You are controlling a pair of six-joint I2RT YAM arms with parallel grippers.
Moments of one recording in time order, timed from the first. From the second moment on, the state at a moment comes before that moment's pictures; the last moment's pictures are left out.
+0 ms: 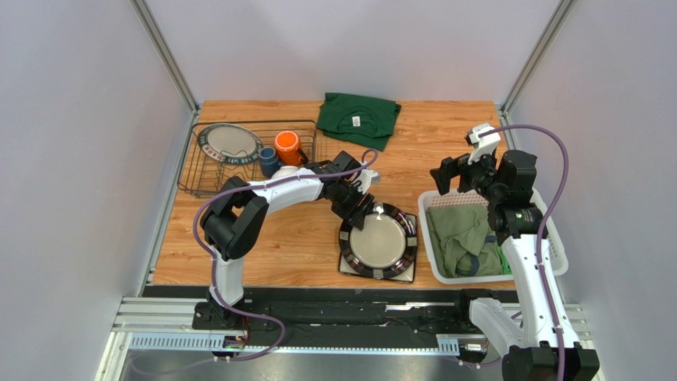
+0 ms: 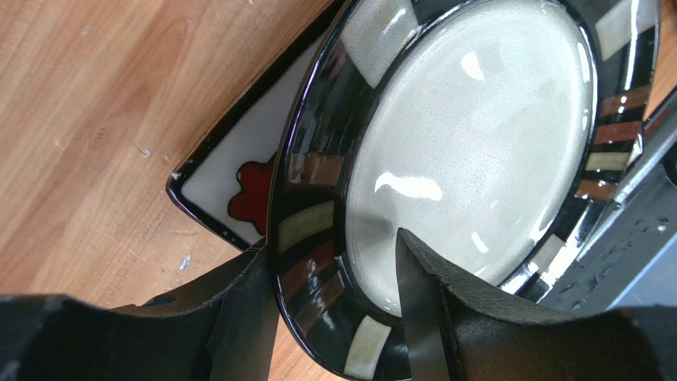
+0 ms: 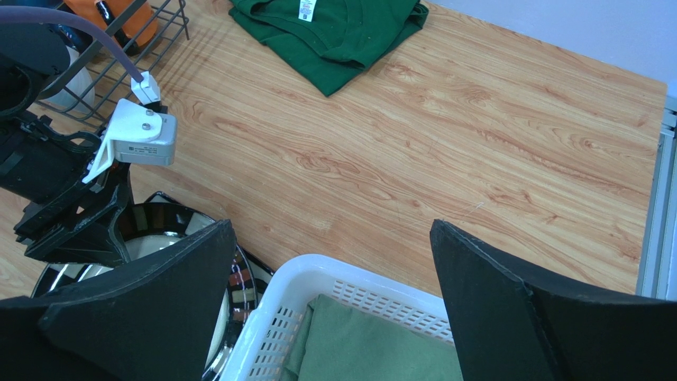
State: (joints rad) left arm -0.76 1.93 1.35 -0.53 0.40 -0.06; right arm -0.02 0.89 0.90 -0.32 -0.44 -0.16
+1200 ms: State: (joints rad) left arm -0.79 1.72 1.38 -0.57 0.17 0.08; right arm -0.02 0.89 0.90 -0.32 -0.44 -0.16
